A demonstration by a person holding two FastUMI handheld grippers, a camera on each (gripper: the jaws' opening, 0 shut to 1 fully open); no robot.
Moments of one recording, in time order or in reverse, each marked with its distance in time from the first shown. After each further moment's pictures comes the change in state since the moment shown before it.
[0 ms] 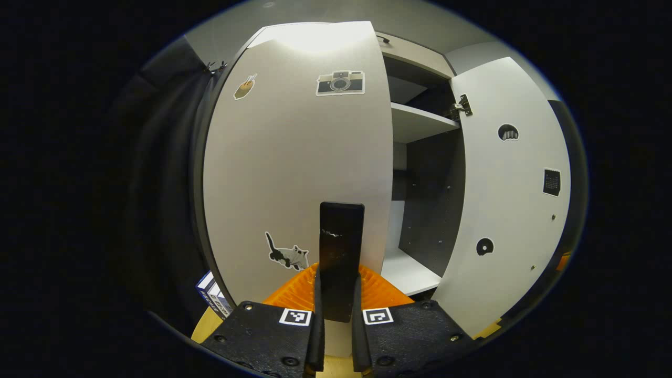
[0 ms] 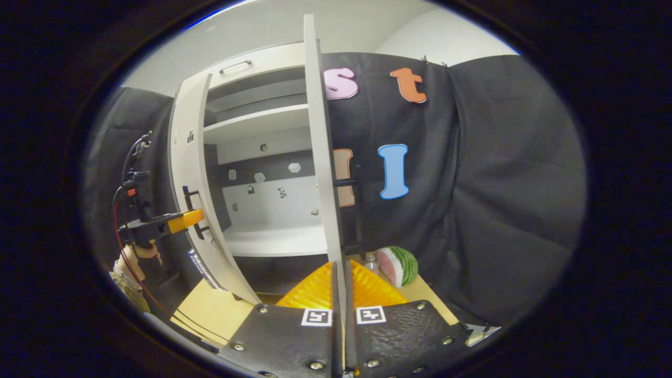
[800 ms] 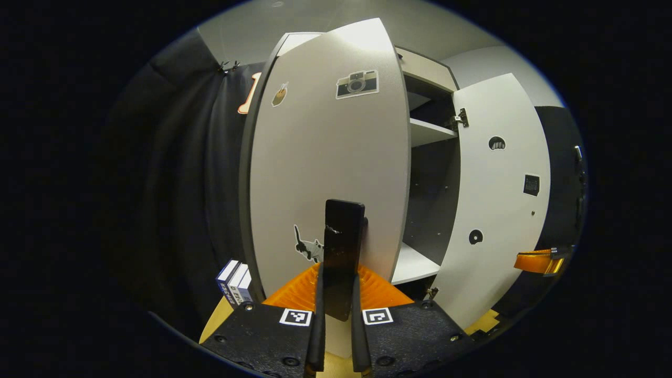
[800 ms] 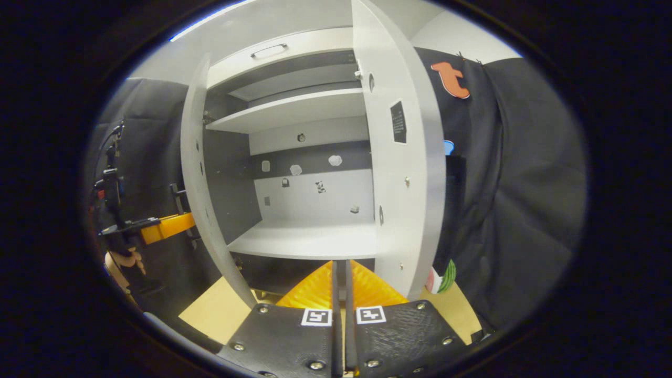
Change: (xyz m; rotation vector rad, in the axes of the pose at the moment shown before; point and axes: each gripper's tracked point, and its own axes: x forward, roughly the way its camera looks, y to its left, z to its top) left arm -0.068 0.043 0.000 -0.029 0.014 0.020; right arm 0.057 0.081 -0.004 -0.038 0.027 0.171
